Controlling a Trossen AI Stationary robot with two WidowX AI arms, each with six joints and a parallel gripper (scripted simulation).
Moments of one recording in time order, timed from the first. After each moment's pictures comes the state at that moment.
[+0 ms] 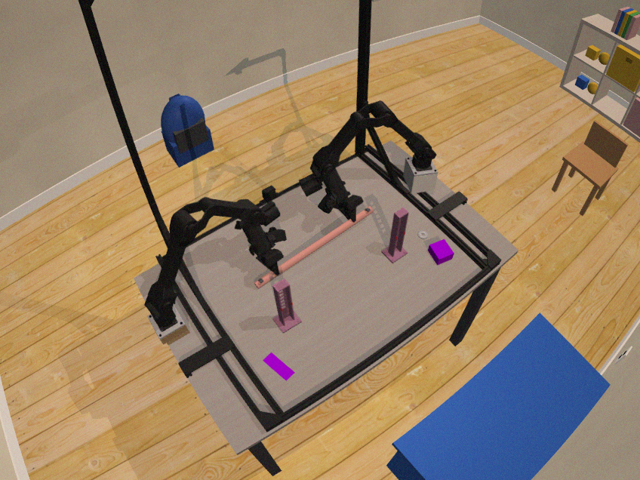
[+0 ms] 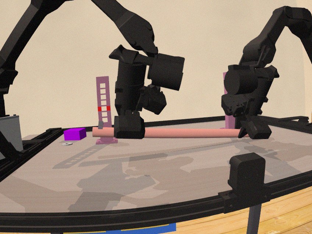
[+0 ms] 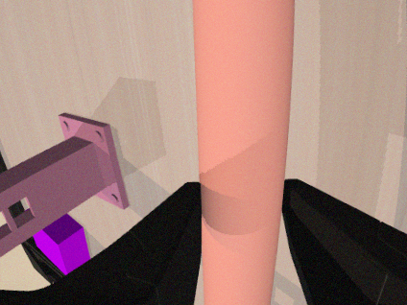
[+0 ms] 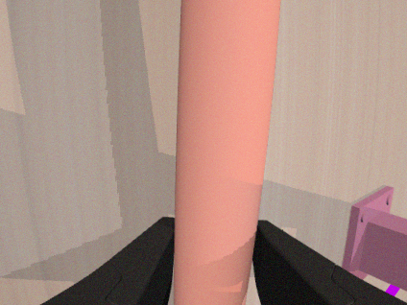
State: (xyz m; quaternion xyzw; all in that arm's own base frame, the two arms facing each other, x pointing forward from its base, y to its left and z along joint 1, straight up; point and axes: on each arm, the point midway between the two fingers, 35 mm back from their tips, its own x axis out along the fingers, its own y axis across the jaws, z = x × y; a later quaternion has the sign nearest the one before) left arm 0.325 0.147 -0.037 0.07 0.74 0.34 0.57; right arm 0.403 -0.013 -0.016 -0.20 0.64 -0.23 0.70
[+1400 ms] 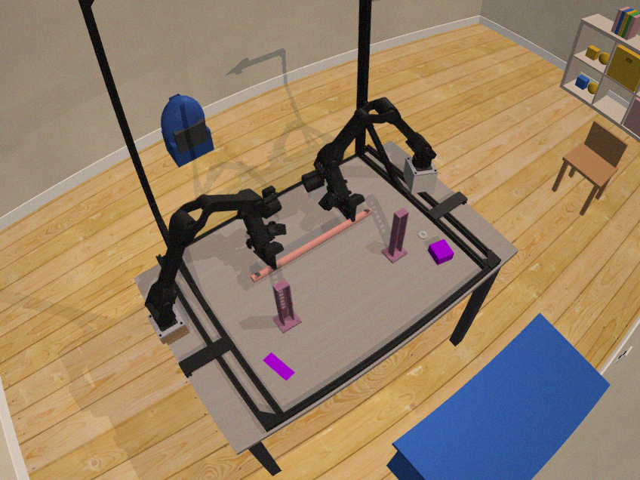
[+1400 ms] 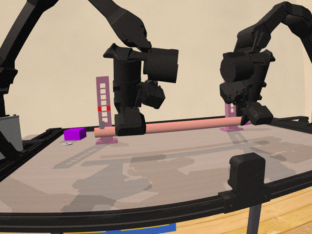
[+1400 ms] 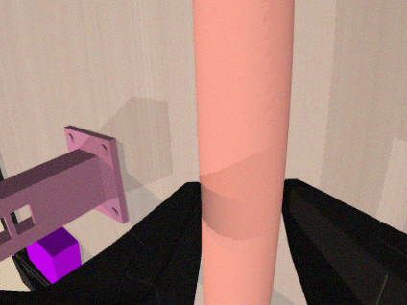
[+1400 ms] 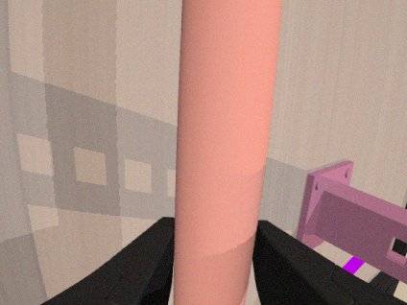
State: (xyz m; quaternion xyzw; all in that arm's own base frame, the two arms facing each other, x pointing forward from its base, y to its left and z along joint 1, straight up) left arm 0.327 0.149 -0.031 0.06 0.71 0.35 0.61; right arm 0.399 -0.013 0.020 -0.21 0.68 -0.22 0.67
